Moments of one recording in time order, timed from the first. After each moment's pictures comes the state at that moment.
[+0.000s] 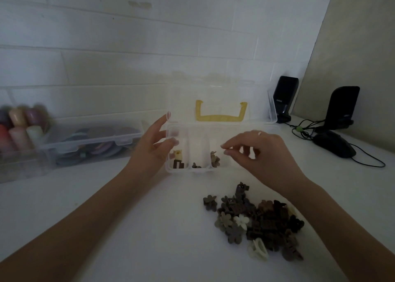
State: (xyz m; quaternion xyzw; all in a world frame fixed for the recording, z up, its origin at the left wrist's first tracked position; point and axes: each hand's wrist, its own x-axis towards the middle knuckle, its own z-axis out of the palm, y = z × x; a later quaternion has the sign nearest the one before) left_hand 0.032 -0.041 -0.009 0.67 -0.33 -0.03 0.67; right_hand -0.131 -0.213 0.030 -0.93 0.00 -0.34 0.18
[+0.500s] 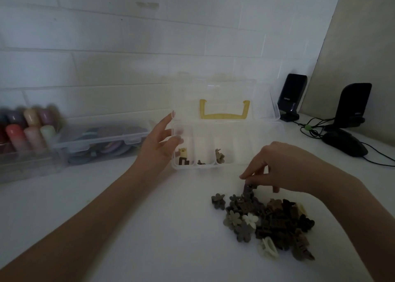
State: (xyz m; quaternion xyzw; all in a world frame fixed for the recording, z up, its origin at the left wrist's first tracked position) left_hand 0.034 -0.038 -0.008 0.67 -0.32 -0.03 0.67; right_hand -0.141 -0.224 0.047 -1.00 0.05 0.00 0.09
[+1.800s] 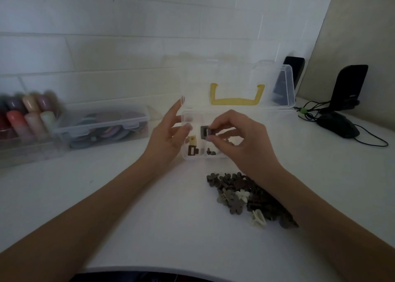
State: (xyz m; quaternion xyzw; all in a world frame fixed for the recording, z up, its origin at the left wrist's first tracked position) left_hand 0.018 -0.047 -0.018 0.67 -0.41 0.00 0.62; right_hand -0.122 -0.171 0.018 -0.85 -0.05 -0.39 0.35
